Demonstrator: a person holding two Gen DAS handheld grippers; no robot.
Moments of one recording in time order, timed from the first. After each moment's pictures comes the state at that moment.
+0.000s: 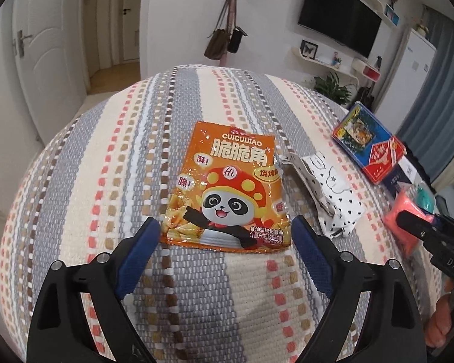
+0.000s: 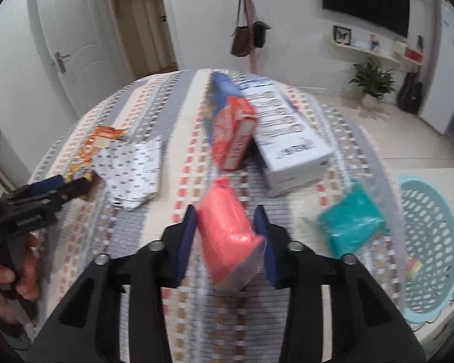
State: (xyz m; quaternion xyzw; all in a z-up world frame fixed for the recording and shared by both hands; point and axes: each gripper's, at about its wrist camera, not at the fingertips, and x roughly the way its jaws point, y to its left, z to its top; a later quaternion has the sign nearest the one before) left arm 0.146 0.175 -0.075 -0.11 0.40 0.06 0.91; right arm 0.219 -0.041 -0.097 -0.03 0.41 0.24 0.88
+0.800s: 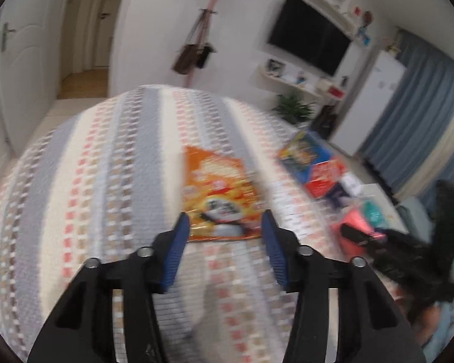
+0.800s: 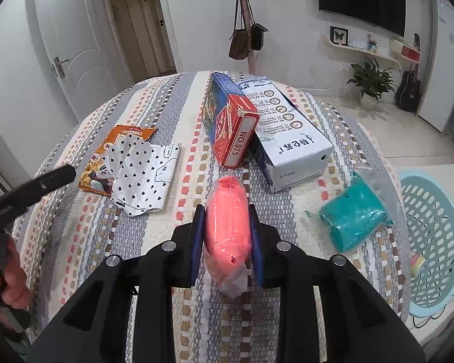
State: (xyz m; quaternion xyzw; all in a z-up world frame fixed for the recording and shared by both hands) left arm 0.122 0.155 -0.047 -0.17 0.35 -0.04 0.92; right arm 0.209 -0.054 -0.092 -0.03 0.40 0.23 0.89
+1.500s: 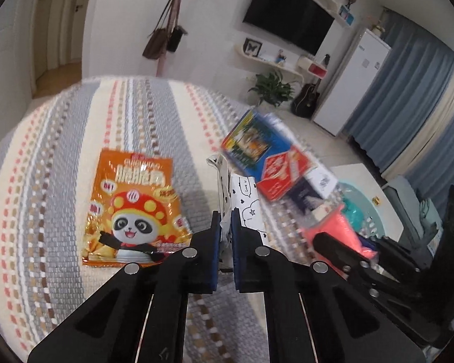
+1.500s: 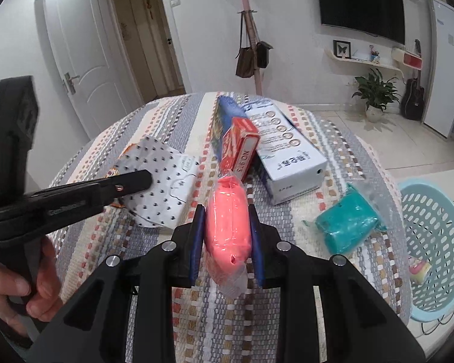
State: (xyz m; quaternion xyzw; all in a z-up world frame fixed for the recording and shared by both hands) left arm 0.173 0.093 -0.051 -0.14 0.38 -0.07 0.91; right arm 0.196 -0.065 -0.081 0.01 0.36 0.25 0.90
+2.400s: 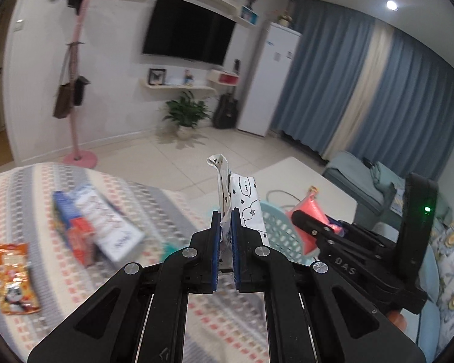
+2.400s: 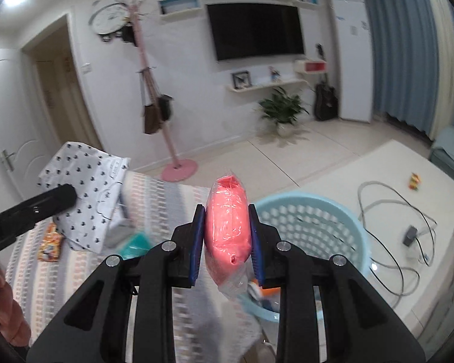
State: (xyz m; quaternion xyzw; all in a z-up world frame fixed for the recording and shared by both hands) left arm 0.176 -0.095 0.010 -0.06 0.31 -0.25 0.92; right arm 0.183 -0.285 -0.045 0.10 0.30 0.04 0.95
